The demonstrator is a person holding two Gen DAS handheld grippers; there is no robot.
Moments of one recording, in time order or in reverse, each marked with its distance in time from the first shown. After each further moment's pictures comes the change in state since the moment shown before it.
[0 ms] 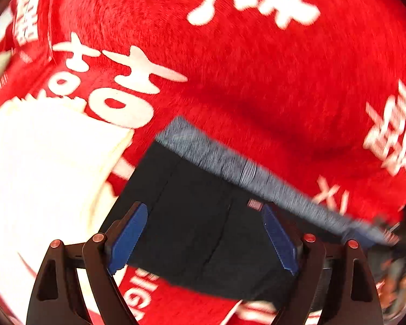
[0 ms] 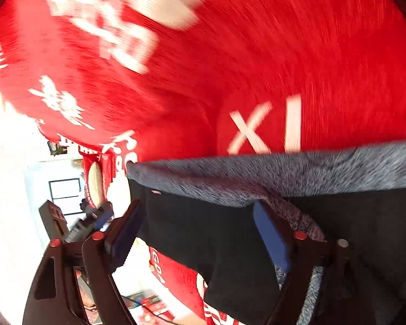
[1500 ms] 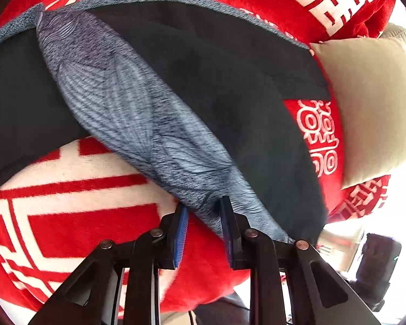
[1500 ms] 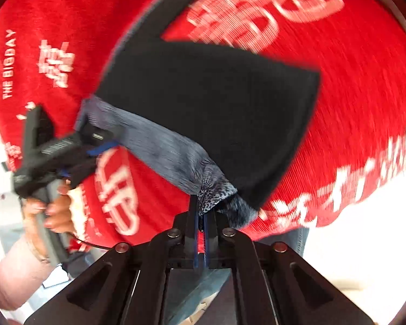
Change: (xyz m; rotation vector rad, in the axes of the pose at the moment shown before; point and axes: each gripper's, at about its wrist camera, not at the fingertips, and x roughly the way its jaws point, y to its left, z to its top) left arm 0.019 -0.289 -0.262 0.470 0.433 -0.438; right arm -0.248 -0.194 -0.351 0.312 -0.249 -0.206
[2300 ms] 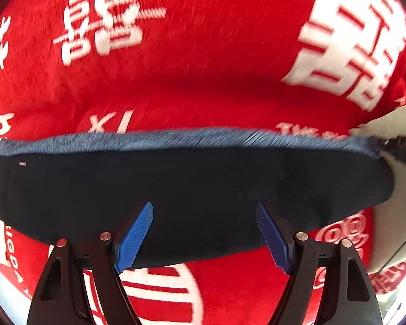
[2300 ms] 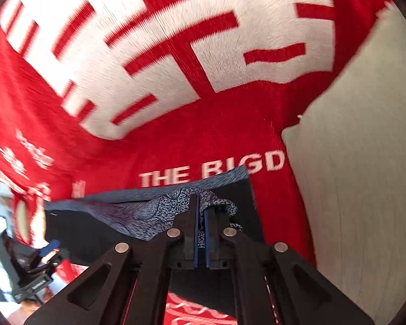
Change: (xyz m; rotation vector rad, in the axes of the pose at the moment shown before) left arm -0.061 -0.026 0.101 -0.057 -0.300 0.383; right arm -0.026 0.062 0.350 -0.311 -0.080 -0.266
